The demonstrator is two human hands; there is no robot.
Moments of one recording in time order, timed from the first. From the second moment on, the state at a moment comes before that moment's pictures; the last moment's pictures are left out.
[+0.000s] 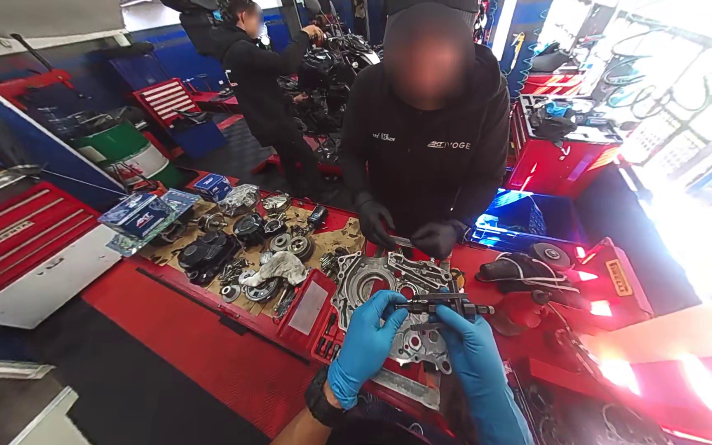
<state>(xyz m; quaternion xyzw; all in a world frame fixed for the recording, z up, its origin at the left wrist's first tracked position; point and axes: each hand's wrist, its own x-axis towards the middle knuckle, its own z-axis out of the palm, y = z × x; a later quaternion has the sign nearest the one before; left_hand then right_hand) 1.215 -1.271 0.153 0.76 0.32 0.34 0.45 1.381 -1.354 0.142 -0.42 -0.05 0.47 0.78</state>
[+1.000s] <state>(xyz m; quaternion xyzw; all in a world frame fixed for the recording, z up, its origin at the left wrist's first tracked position) 1.205 -1.272 0.150 0.75 0.37 0.38 0.40 1.381 -1.344 0.145 -0.43 -0.06 0.47 0.77</state>
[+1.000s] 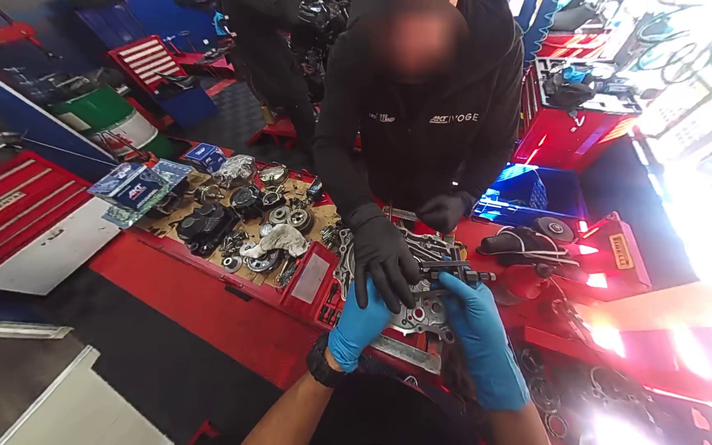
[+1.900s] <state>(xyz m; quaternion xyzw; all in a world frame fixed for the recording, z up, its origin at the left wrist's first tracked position) 1.209 -1.281 0.146 0.66 0.32 0.34 0.59 1.373 -1.322 0.144 -0.23 0.14 0.55 0.79</state>
